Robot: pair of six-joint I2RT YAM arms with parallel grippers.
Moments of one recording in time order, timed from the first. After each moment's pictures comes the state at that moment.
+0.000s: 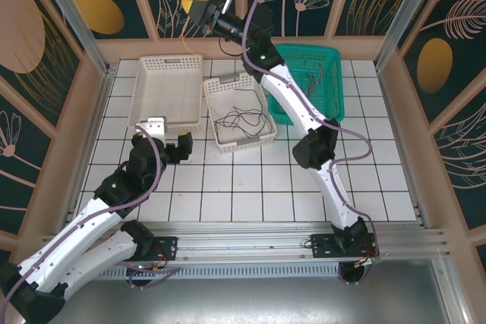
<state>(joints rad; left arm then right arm) -0.65 0.72 0.68 -0.38 -0.51 -0.33 0.64 2.45 2.71 0.21 -0.59 0.77</state>
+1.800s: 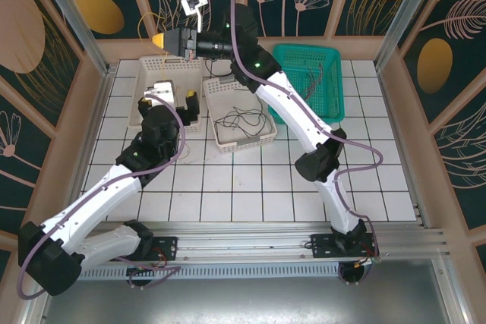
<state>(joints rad) -0.61 1.07 0.87 0.01 -0.64 -0.20 0.79 2.26 2.65 -0.17 -0.79 0.80</state>
